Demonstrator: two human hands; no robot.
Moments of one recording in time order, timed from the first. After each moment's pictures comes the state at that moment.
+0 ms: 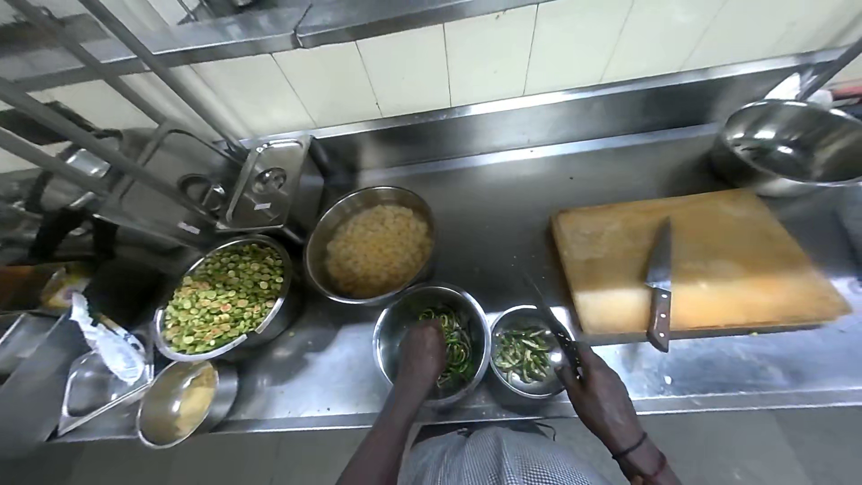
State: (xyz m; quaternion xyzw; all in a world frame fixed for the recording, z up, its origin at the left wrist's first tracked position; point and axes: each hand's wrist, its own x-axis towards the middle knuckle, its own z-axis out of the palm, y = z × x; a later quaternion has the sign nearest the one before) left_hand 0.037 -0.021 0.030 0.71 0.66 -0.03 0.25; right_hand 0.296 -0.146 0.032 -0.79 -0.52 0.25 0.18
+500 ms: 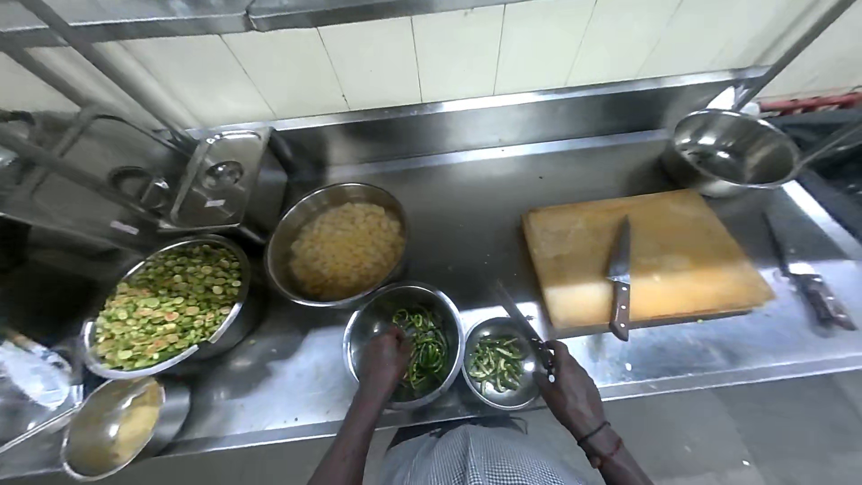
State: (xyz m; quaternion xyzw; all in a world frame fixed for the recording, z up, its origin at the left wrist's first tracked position) left_hand 0.016 -0.019 0.018 0.66 0.70 -0.01 0.28; right_hand 0.301 -0.150 0.019 -0.83 -0.46 0.29 0.10
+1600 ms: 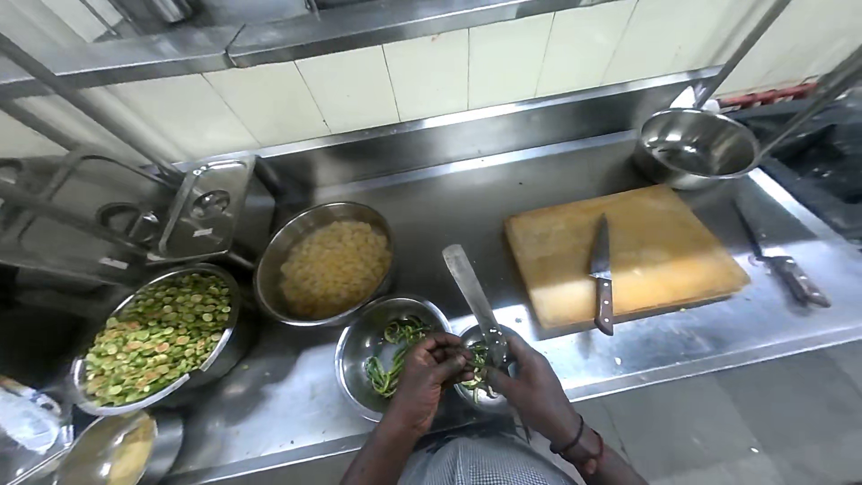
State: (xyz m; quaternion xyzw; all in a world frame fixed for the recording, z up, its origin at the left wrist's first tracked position) left_hand 0.082 -0.069 0.076 0.35 0.44 0.34 0.75; right_hand 0.260 -0.136 0.070 -0.64 -0.47 0.45 0.42
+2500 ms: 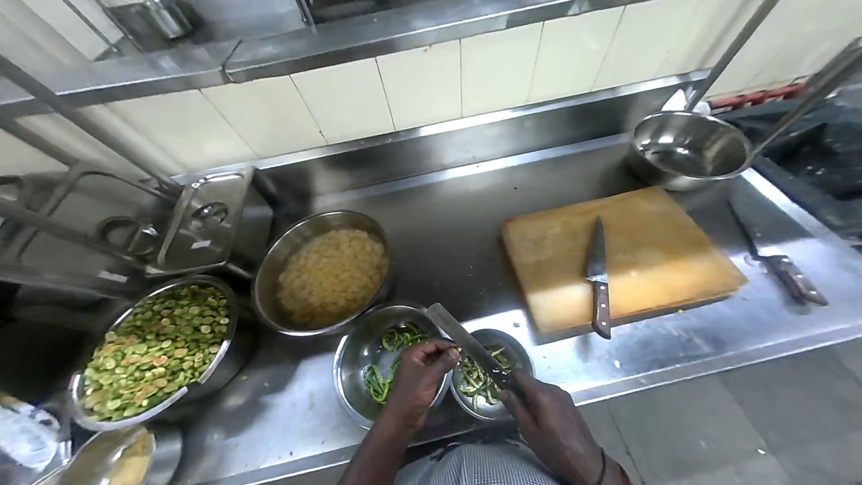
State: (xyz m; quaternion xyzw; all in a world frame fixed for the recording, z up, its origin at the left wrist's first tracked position) left_hand 0.078 -0.056 0.067 0.47 0.44 0.36 0.67; right_hand 0.271 -0.172 0.072 -0.71 -0.60 0.30 0.22
